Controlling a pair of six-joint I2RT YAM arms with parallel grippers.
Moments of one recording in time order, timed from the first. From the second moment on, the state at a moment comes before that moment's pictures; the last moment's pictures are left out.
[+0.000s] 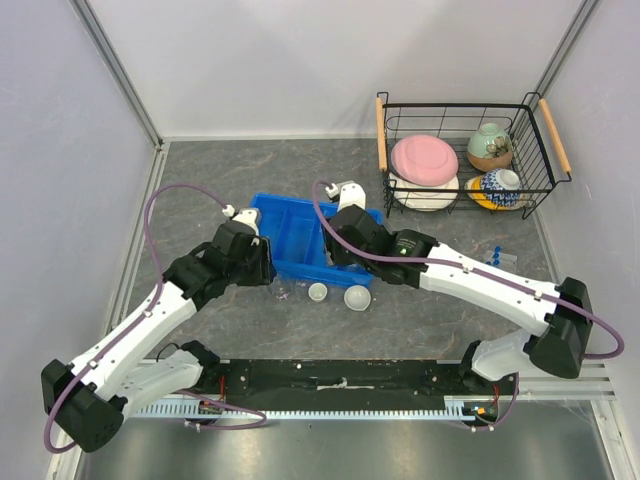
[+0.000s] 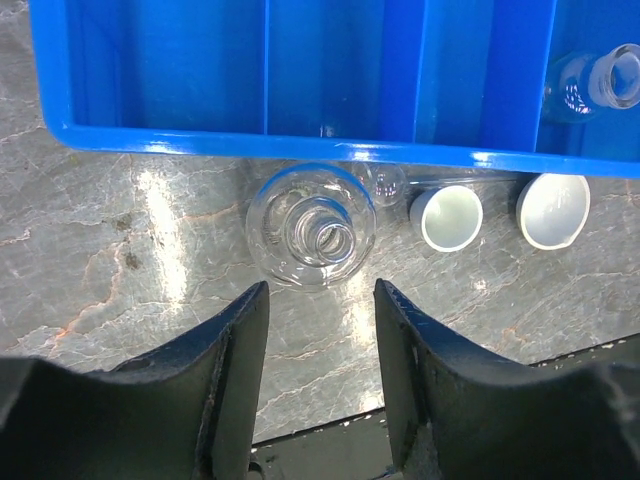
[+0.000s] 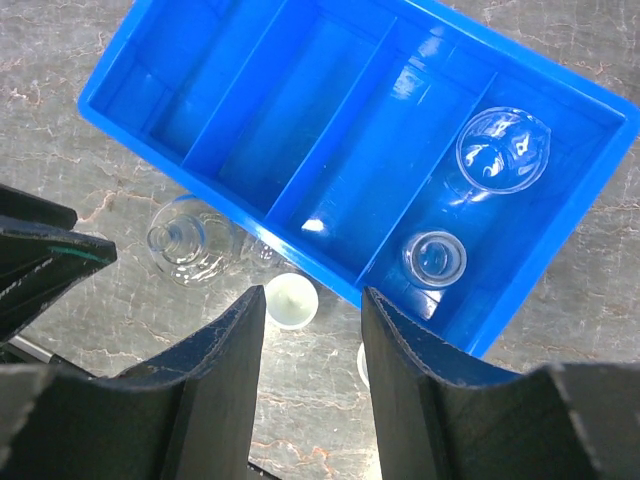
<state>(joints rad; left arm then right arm) -0.60 0.95 0.82 -0.72 -0.12 -0.50 1.02 1.43 1.27 -0.54 0.40 0.53</state>
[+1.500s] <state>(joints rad) -0.71 1.30 0.87 -0.66 -0.26 -0.60 1.03 1.14 1.01 -0.52 0.39 0.53</state>
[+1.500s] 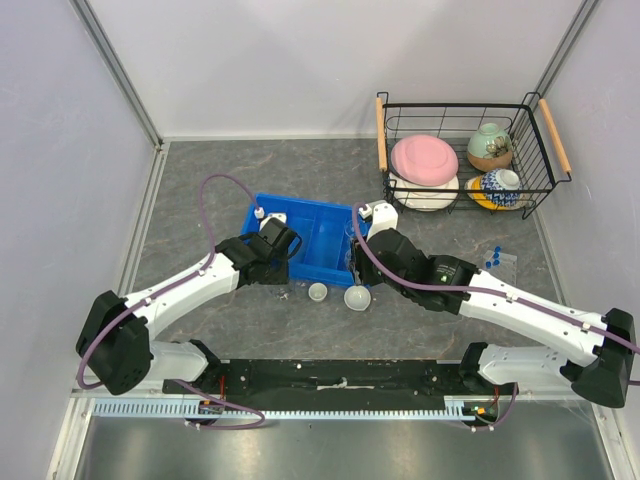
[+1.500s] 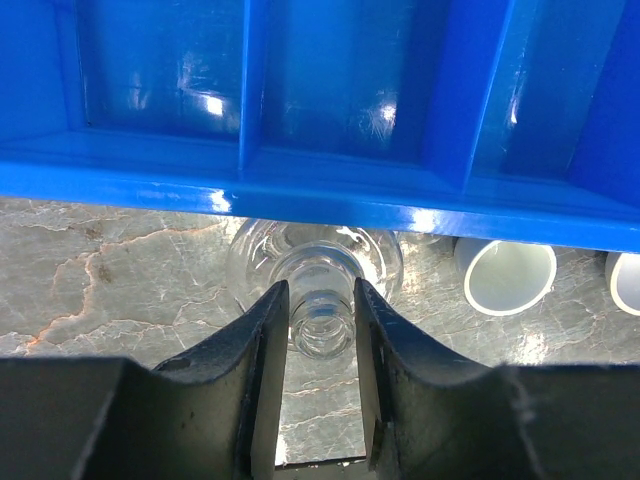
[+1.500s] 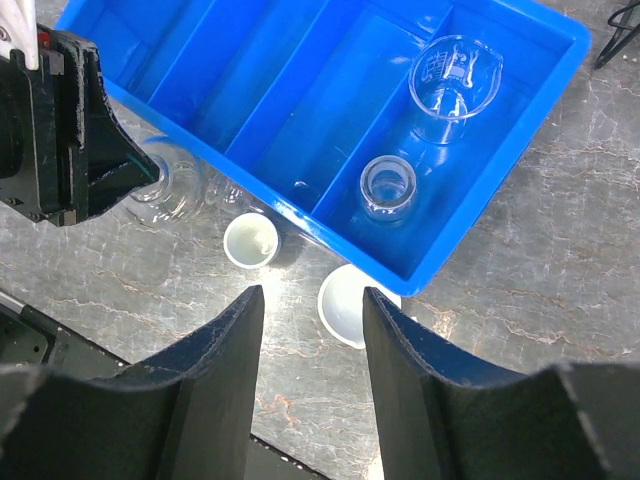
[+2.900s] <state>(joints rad) -0.74 1.26 0.99 -0.86 -0.32 -0.60 1.03 1.13 1.00 -0.52 0.37 0.54</state>
